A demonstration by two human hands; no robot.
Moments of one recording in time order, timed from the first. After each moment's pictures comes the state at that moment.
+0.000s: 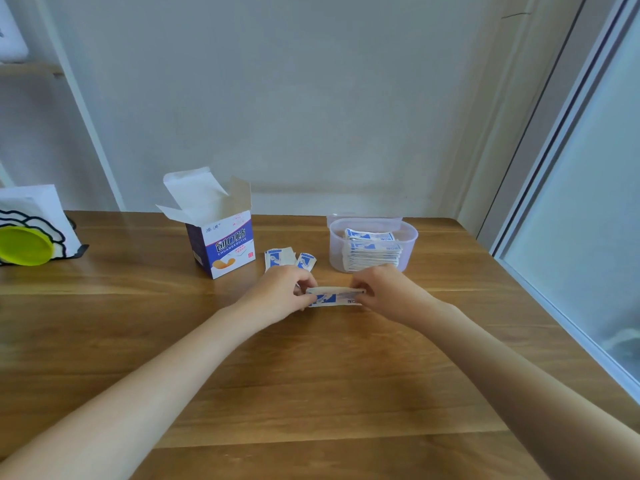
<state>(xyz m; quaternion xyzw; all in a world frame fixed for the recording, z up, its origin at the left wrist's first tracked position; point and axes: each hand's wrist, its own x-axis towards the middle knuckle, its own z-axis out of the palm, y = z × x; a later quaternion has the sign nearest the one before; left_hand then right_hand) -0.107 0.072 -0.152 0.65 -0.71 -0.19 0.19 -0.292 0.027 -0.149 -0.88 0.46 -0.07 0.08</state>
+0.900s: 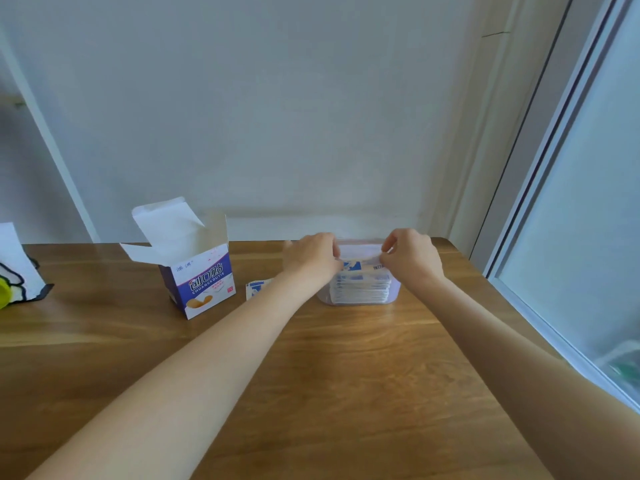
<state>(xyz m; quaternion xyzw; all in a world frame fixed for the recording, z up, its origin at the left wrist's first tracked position) -0.166 -0.021 -0.108 0.70 -0.69 -0.05 0.20 -0.315 -0.042 -0.110 -0.69 0.66 -0.28 0.12</state>
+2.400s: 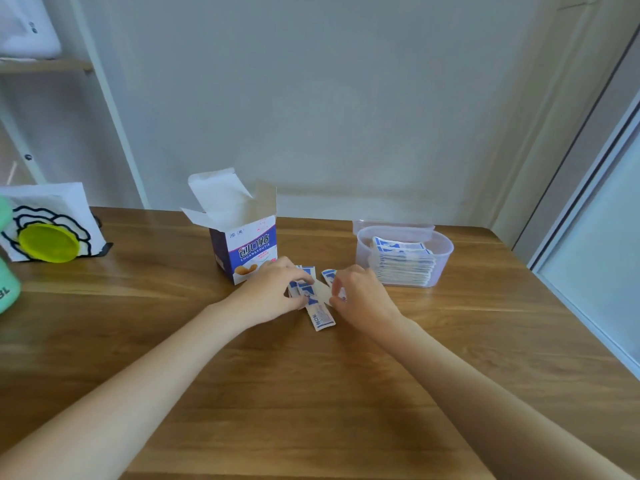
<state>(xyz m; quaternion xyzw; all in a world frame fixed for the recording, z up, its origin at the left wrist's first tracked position) -0.055 0.052 -0.162 0.66 -0.72 -0.14 0.15 -0.217 0.018 -0.173 -0.85 0.50 -0.15 0.08</state>
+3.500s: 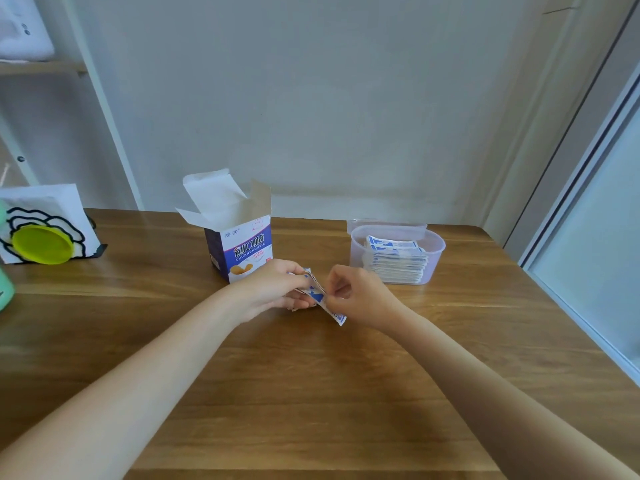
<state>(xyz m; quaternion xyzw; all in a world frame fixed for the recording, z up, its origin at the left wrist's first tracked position) -0.073 0.052 -0.147 0.61 -0.46 -0.53 0.36 -0.233 0.027 -0.157 -0.83 0.44 -0.20 0.29</state>
